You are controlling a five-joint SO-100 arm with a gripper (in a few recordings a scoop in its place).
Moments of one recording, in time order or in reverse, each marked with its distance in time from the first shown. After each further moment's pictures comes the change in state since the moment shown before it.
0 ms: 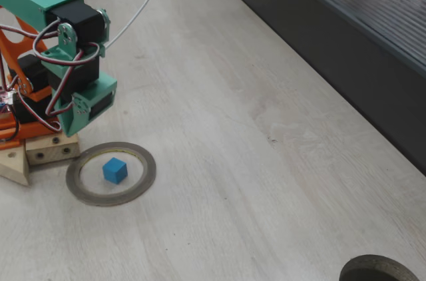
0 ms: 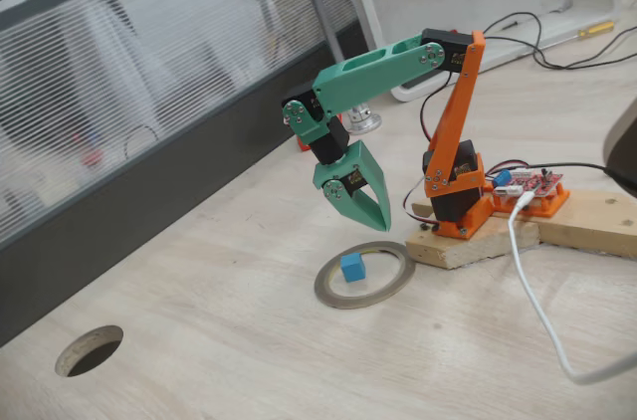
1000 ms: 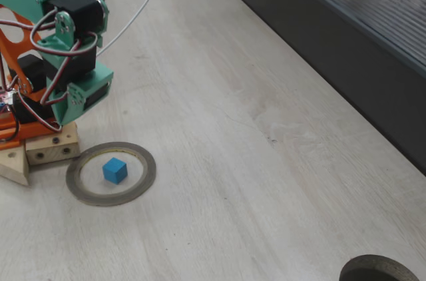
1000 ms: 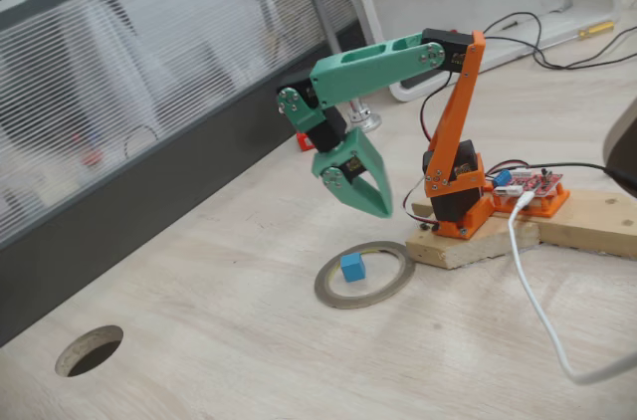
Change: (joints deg) arm 0.0 0.0 -3.0 7.7 0.0
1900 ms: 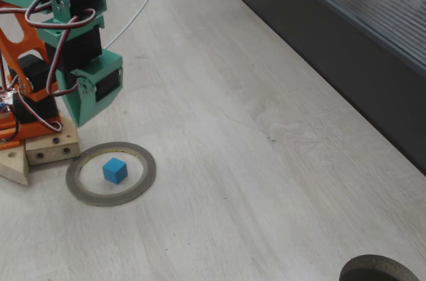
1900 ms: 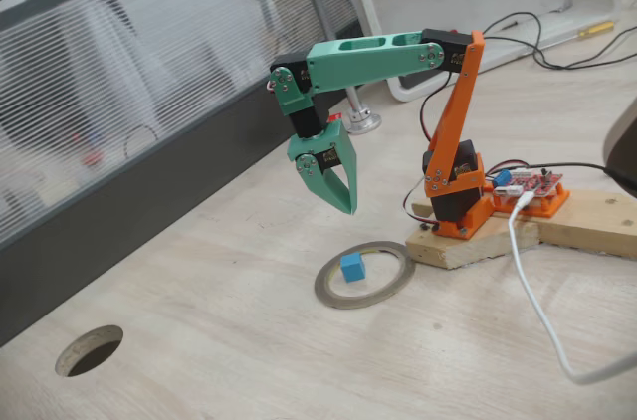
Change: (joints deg) arm 0.0 -0.2 -11.4 -4.8 0.0
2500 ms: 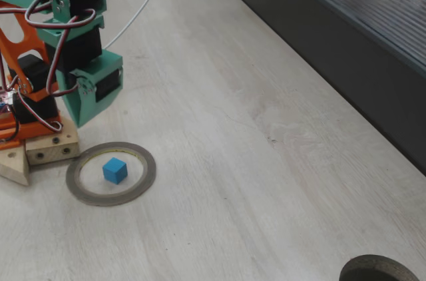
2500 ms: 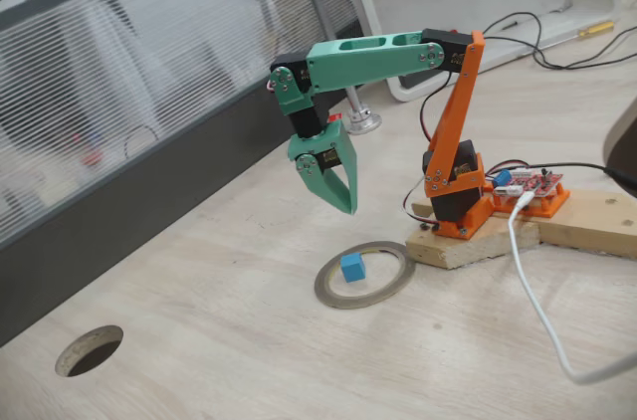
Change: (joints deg) arm 0.0 0.0 0.0 -0.4 0.0
